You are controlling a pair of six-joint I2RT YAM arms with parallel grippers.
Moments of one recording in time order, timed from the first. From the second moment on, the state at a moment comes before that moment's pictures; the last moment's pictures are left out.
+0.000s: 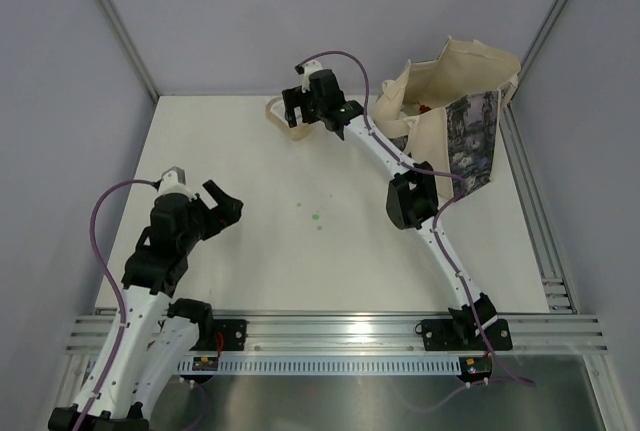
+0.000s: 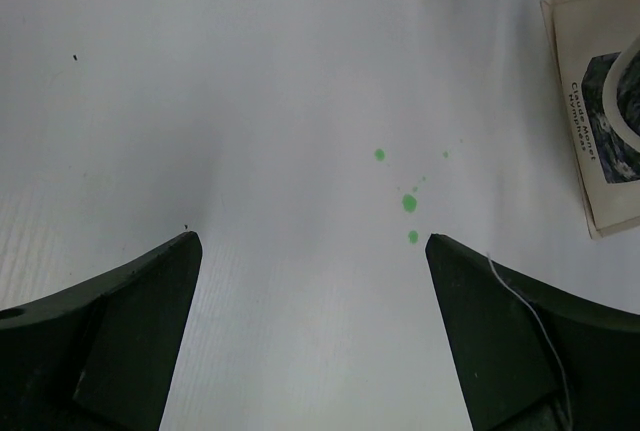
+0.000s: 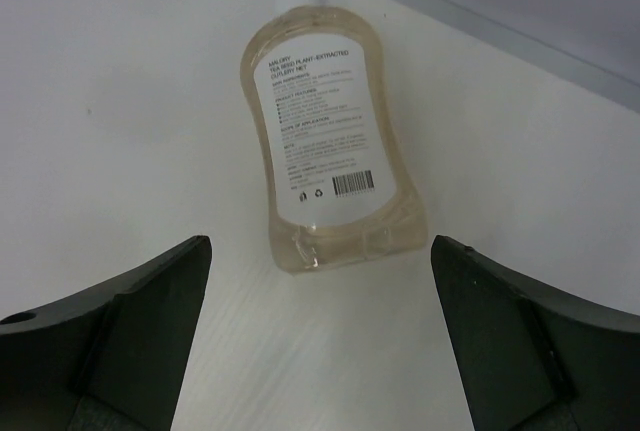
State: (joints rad) left arm -0.19 0.59 0.64 -0.57 -0.04 -0.65; right arm 0.57 2.69 2.65 -0.43 -0.04 0.11
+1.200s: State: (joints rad) left arm -0.19 0.69 0.71 -0.60 -0.08 -0.79; right arm 0.48 2.83 2.63 -0.30 -0.17 0.95
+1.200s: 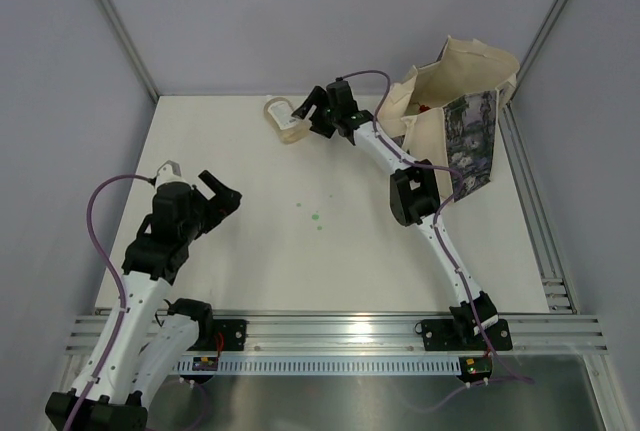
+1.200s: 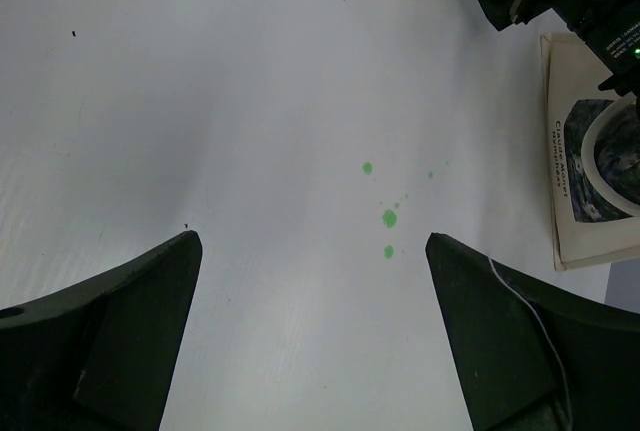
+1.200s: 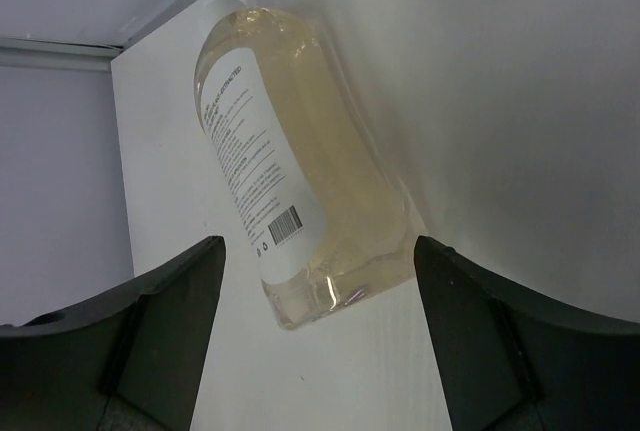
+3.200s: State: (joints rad) left arm -0.24 2.57 2.35 -0.68 -0.15 -0.34; right arm 0.36 1.79 1.76 -0.77 -1.06 -0.24
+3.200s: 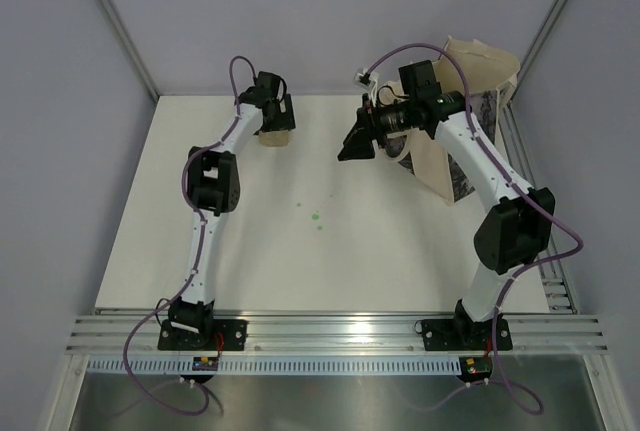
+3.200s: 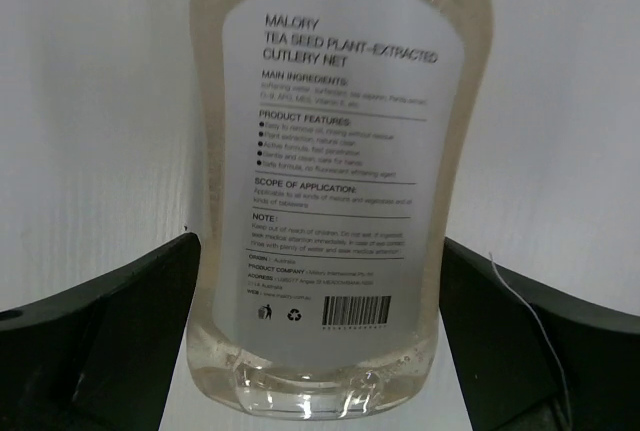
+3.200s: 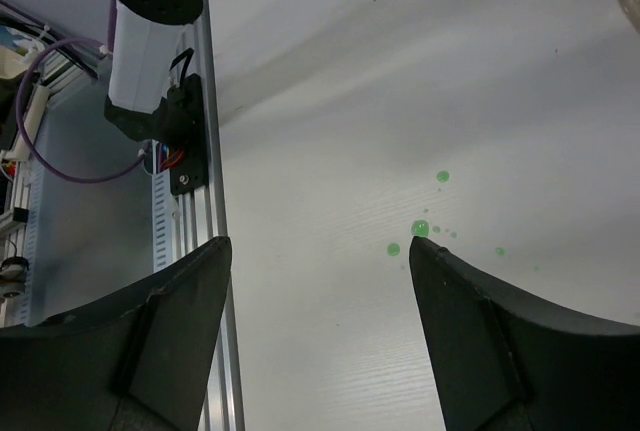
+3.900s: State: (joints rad) left arm -0.23 2.04 1.50 -0.36 0.15 -0.41; right arm 0.29 1.72 1.80 -0.71 -1.18 -0.14
